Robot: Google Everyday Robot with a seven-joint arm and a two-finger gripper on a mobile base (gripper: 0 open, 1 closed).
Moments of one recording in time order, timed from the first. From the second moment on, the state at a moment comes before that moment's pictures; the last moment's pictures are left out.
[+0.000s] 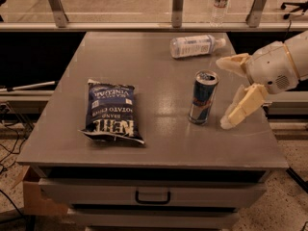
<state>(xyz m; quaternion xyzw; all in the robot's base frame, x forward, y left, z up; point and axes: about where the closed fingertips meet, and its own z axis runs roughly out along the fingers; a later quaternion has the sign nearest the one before) 0.497 -0.152 0.911 -0.60 0.68 0.23 0.35</state>
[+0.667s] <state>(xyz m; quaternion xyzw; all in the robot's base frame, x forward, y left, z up) 0.510 -0.141 0.891 -0.56 0.67 0.29 0.40</state>
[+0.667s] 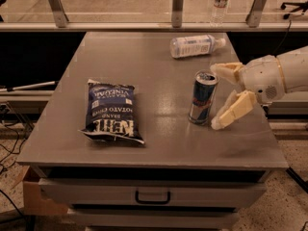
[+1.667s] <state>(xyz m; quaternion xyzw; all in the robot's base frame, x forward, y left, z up) 0.511 -0.125 0.885 -0.54 0.63 0.34 0.44</state>
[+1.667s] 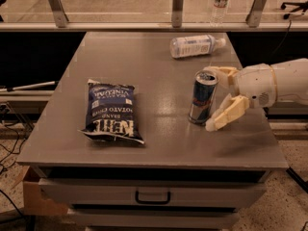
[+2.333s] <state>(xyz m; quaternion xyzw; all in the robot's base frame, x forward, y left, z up) 0.509 -0.121 0.881 -0.54 0.62 0.35 0.44</state>
